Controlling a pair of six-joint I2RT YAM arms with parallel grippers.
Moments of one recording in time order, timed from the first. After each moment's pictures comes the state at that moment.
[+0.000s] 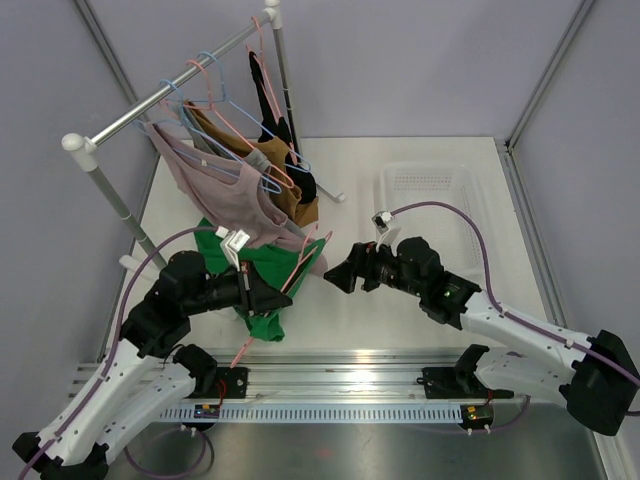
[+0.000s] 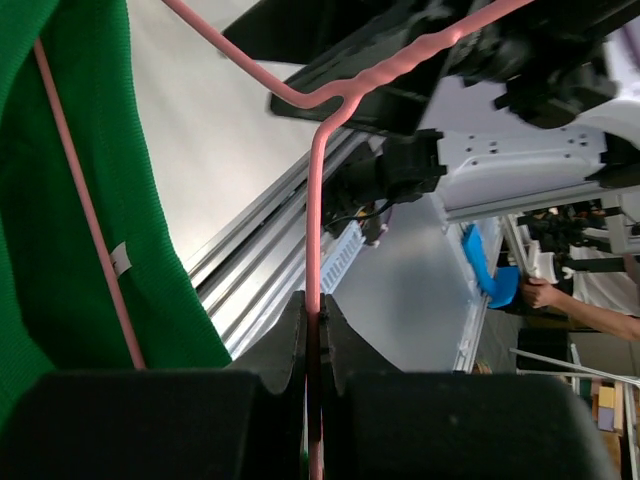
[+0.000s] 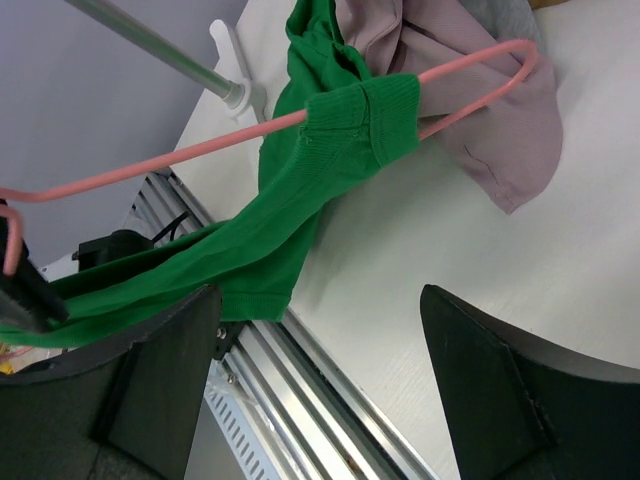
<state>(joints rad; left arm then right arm) -0.58 0.54 0.71 -0.54 0.60 -0.72 0.82 1.01 0.64 0.06 -0.18 0.67</state>
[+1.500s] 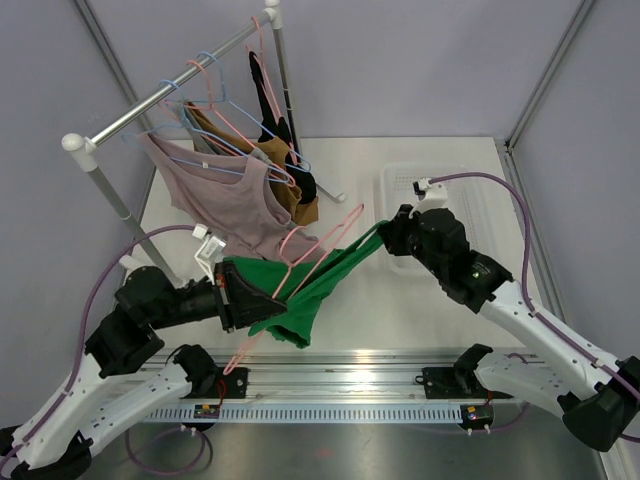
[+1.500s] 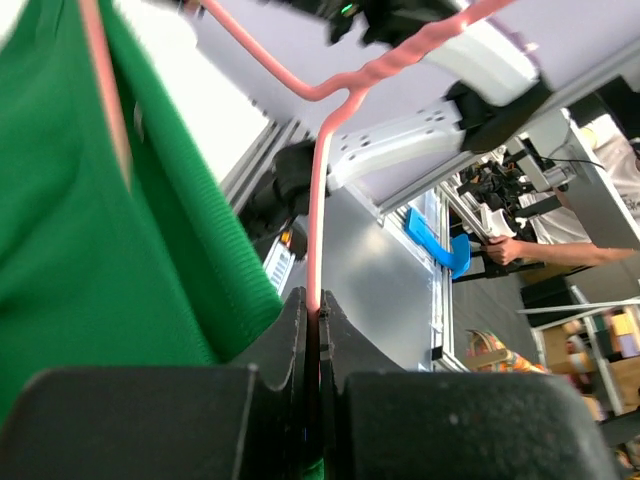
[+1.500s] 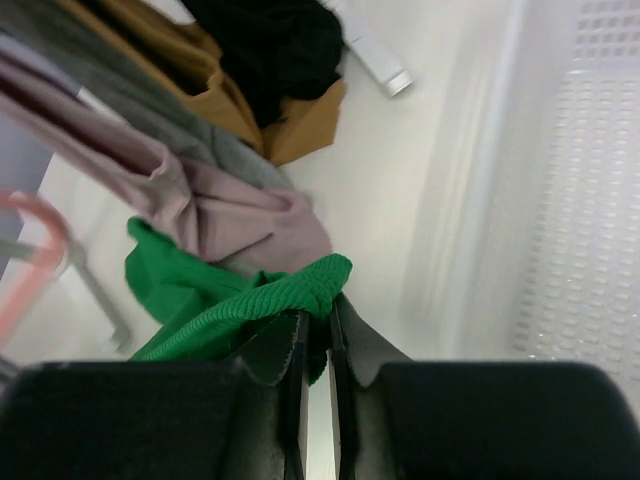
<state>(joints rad) -0.80 0.45 0.82 -0.42 0.54 -0.74 0.68 0.97 0.88 -0.26 0.27 0.51</state>
